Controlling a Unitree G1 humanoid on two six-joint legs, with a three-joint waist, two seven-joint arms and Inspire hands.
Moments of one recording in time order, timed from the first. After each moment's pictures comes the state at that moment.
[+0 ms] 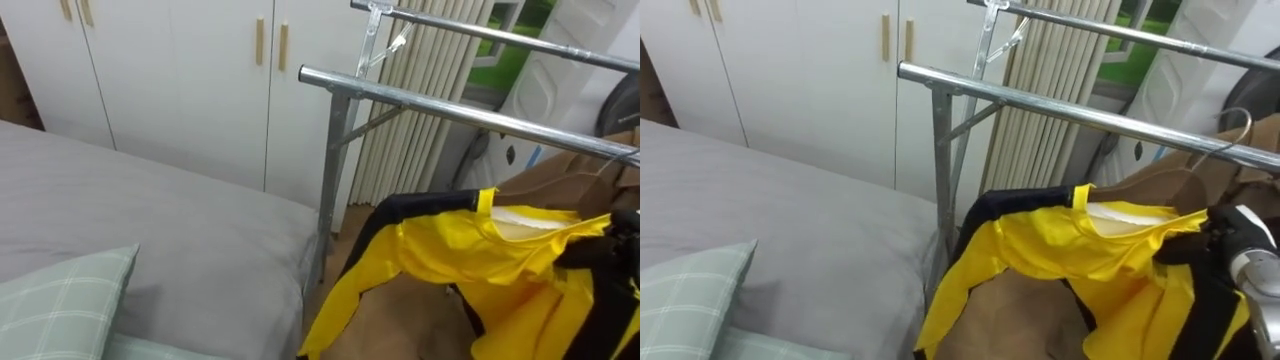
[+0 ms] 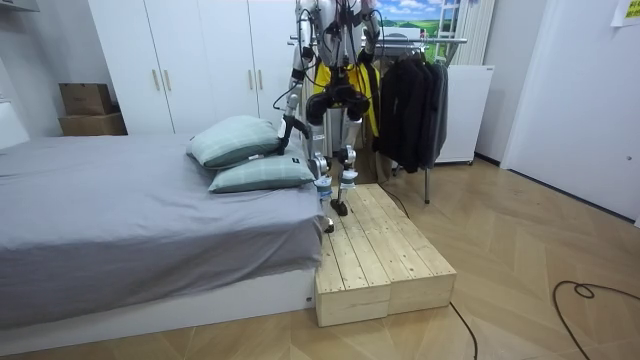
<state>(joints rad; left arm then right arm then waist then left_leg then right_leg) 0.32 0.26 0.17 1.01 0.23 0.14 0.00 -0.56 -0.70 -0.02 0.96 0.02 0.13 0.17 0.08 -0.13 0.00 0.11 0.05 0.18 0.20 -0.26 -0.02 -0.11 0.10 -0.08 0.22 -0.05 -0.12</state>
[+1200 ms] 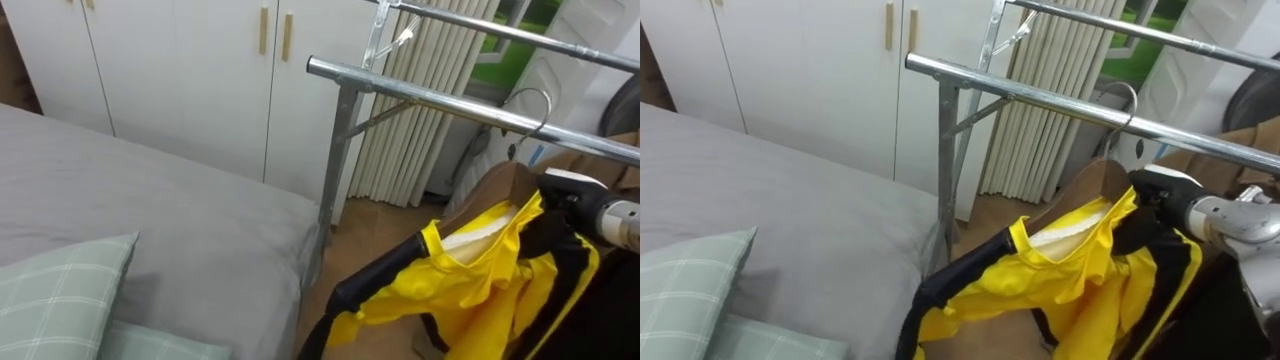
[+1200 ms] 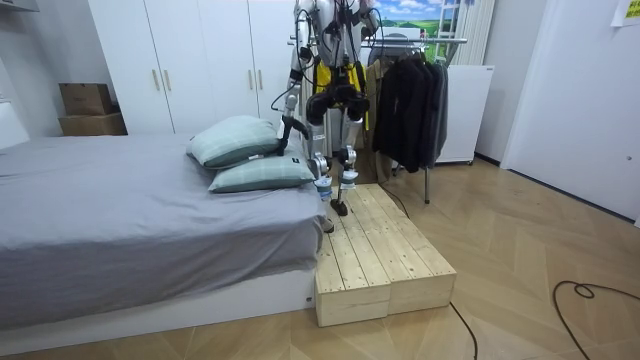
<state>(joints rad) 0.29 0.31 0.14 1.01 0.23 0.11 -0.02 -0.63 -0.74 0.14 0.71 -0.12 0.12 0.59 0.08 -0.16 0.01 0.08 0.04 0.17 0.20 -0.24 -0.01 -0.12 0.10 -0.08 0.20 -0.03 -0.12</state>
